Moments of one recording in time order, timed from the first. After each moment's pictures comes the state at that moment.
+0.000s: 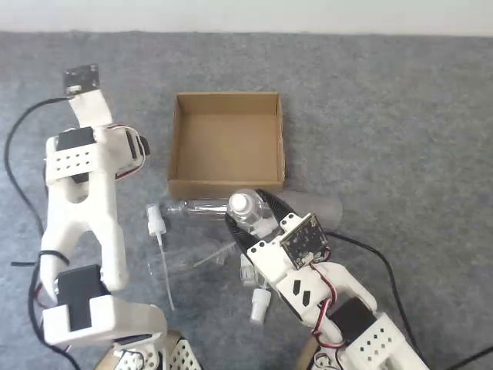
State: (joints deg) left arm -20.0 -0.7 19.4 61.9 7.9; right arm -43.3 -93.4 94.0 21.6 2.2
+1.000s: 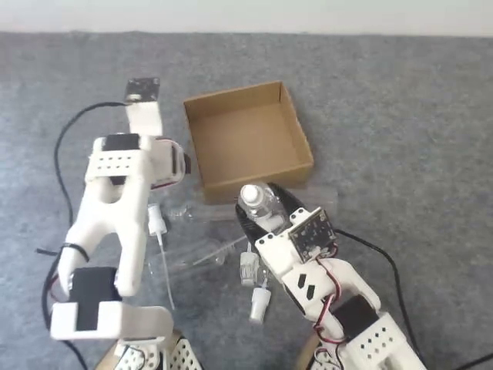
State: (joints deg) left arm -9.1 -1.5 24.7 62.9 6.7; right arm -38.9 -93.4 94.0 21.6 2.2
